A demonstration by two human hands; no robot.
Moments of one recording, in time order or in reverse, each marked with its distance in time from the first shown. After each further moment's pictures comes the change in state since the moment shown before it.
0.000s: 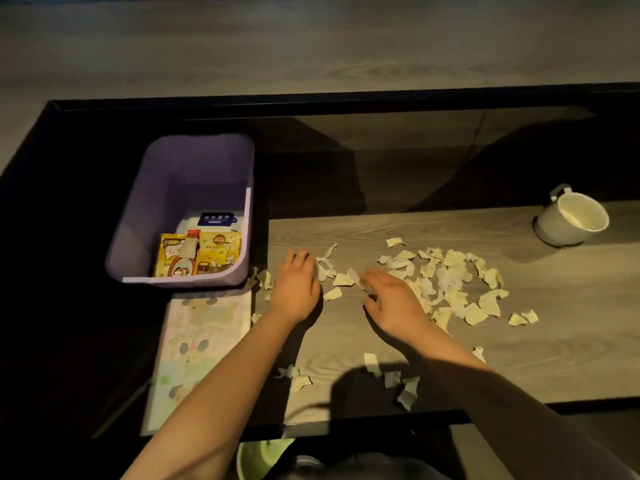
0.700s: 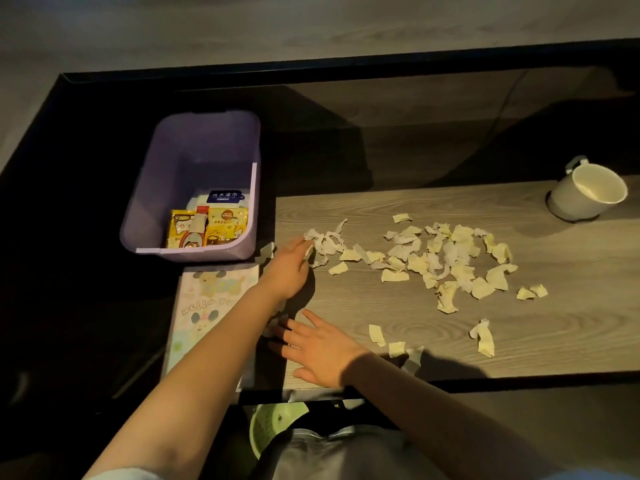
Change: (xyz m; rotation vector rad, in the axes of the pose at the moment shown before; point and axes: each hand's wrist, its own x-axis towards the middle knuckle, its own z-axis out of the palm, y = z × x) left_hand -0.020 -0.021 -0.015 -0.183 -0.149 -0.003; right_hand -0.040 -0.093 0.087 -0.500 -0.226 -0.796
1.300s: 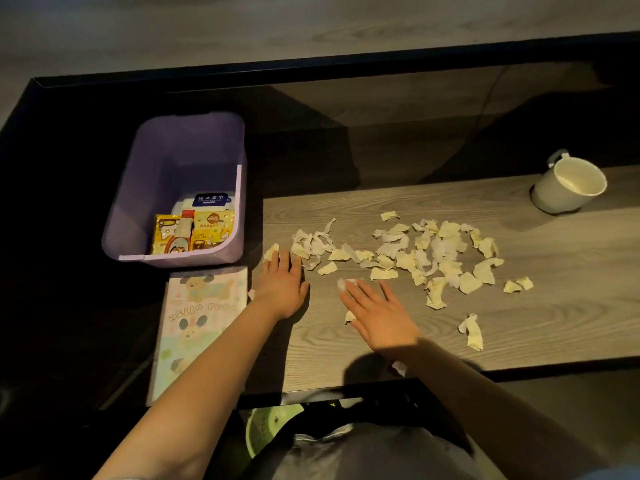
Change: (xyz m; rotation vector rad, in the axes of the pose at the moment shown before) left_hand -0.004 0.005 0.027 0.480 -0.164 -0.113; right_hand -0.076 0.065 0.026 0.125 -0.013 0.590
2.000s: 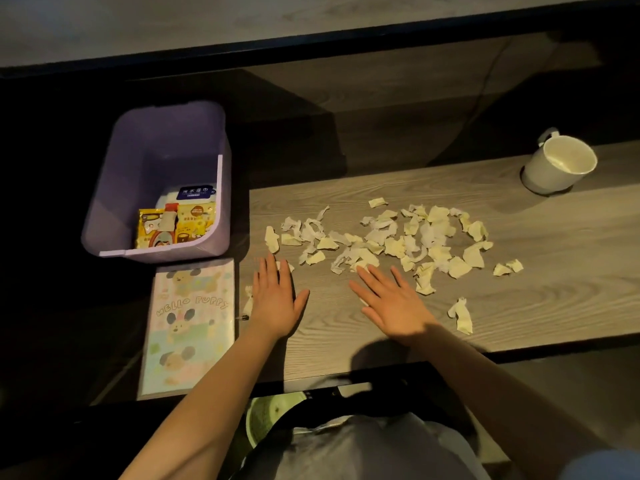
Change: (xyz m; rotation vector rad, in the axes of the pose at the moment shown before) left_hand -0.024 0.019 0.044 -0.192 0.168 -0.090; right_hand -0.022 0.035 0.008 -0.071 -0.019 0.056
